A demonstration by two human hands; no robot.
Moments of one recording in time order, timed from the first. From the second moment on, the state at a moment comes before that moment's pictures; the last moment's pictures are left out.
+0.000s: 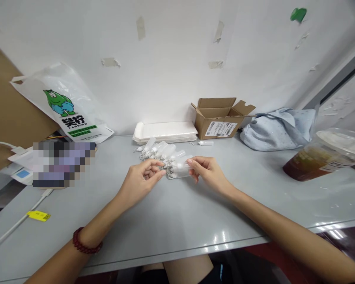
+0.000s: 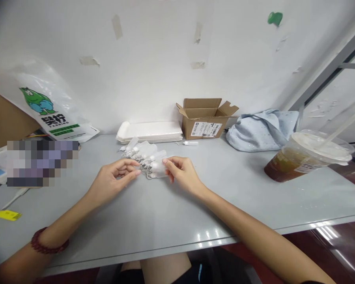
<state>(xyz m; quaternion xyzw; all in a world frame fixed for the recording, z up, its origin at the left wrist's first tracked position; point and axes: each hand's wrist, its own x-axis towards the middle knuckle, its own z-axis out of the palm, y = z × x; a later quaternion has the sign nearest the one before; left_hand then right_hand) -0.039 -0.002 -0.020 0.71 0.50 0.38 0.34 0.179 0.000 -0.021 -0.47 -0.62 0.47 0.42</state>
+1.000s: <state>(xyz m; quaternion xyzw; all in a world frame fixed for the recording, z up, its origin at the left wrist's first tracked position) -0.053 0.039 -0.032 0.59 0.60 0.49 0.23 0.231 0.051 -0.033 -0.57 -0.68 0.17 0.42</state>
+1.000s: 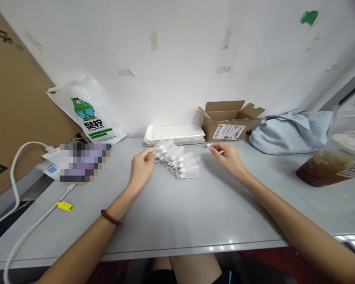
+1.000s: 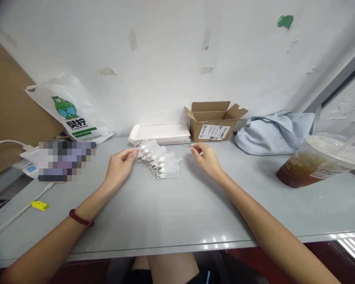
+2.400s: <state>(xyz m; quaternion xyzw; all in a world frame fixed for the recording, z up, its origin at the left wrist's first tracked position) -0.043 0.018 -0.029 0.67 0.58 0.41 0.21 0.236 0.054 -0.028 -0.58 -0.56 0.31 0.51</state>
